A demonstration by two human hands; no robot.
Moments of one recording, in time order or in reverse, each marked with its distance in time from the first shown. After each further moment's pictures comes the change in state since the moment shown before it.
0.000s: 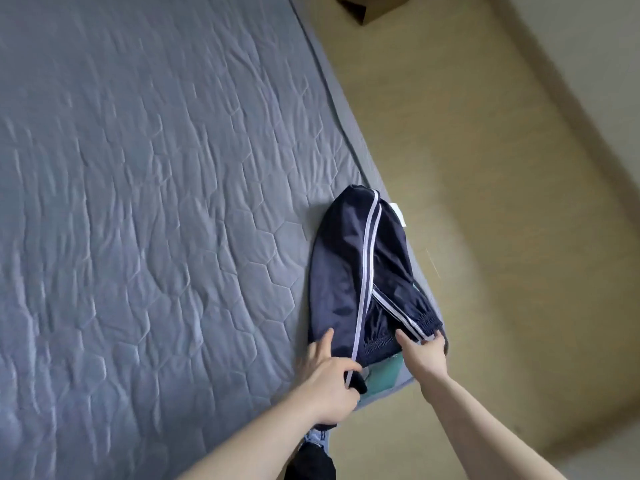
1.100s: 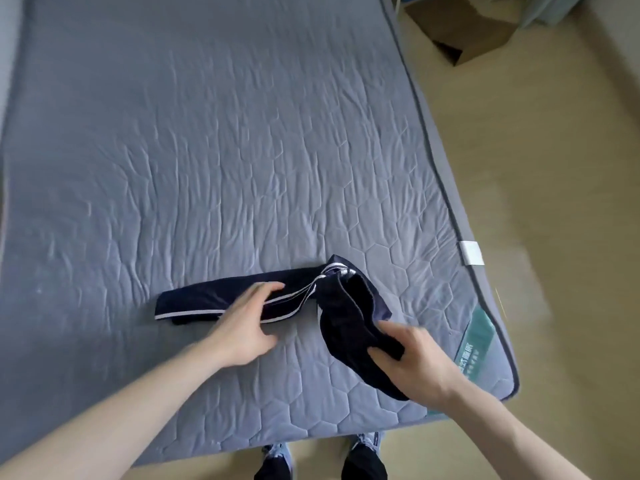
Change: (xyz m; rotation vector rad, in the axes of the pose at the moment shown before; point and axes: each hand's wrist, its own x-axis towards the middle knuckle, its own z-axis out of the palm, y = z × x) left_hand -0.155 -0.183 -0.200 -0.026 0.465 -0.063; right_hand -0.242 -0.133 0.043 -0.610 -0.628 -1.049
